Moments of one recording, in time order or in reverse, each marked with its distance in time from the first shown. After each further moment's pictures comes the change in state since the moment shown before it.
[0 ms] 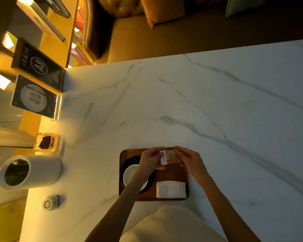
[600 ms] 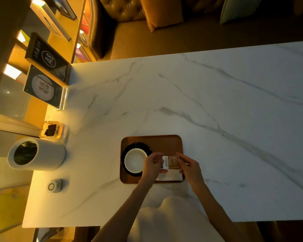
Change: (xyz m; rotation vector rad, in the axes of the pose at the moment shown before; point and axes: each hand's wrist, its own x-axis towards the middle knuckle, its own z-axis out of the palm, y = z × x) left_hand -0.060 -0.066 0.018 0.108 0.152 0.011; right_hand -0.083 0.047 0.017 -0.010 0.153 0.008
